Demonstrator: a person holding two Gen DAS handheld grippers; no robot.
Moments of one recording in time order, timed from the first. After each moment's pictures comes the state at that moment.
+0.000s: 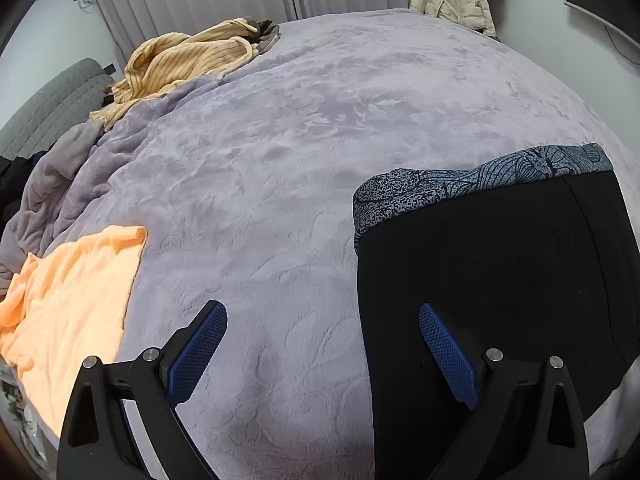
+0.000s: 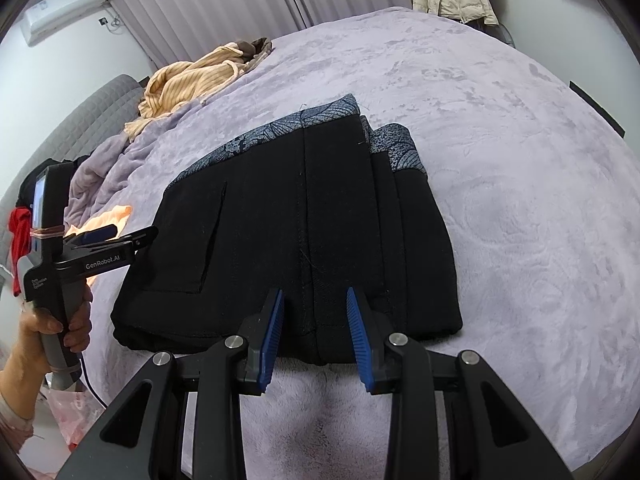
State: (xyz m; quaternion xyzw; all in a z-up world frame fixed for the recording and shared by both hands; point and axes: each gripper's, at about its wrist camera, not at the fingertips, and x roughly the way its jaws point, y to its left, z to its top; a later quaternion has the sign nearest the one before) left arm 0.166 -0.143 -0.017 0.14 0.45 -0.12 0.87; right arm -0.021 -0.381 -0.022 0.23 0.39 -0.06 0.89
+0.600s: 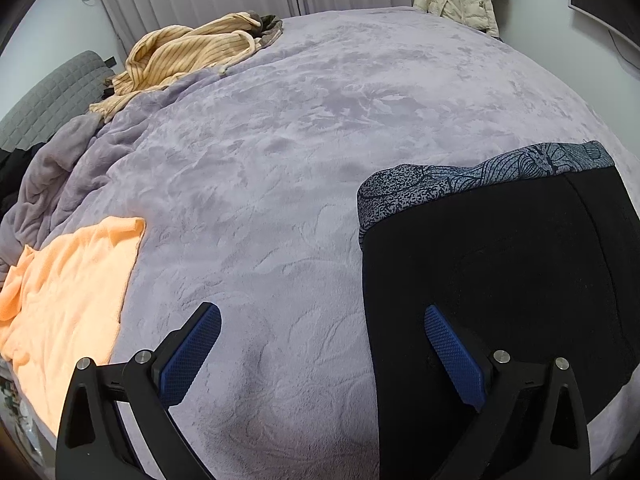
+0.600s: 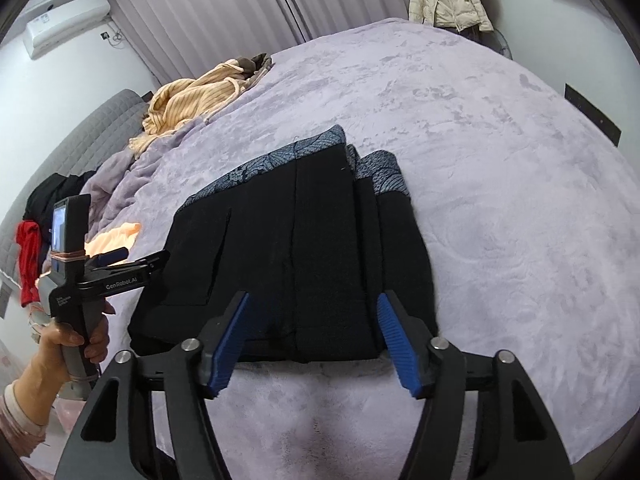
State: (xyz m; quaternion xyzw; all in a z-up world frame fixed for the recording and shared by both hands) left arm 0.171 -0.136 -0.022 0.13 0.46 -0.12 0.87; right arm -0.035 -0.395 0.003 0.23 0.37 -0.07 0.90
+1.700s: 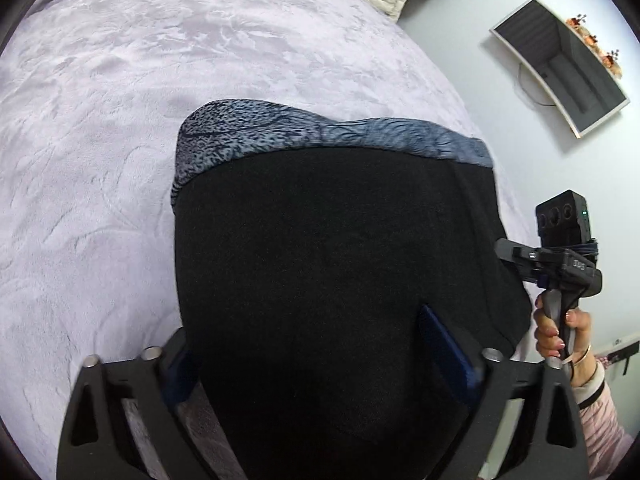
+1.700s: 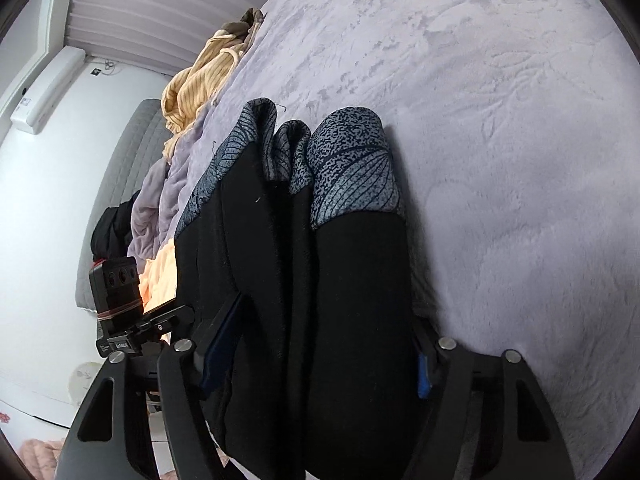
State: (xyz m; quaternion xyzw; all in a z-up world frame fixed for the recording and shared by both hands) left arm 0.192 -0.157 -0.057 -0.05 0.56 -0.39 0.73; right arm 0.048 -0.474 -0.074 0.42 0.43 0.08 0.80
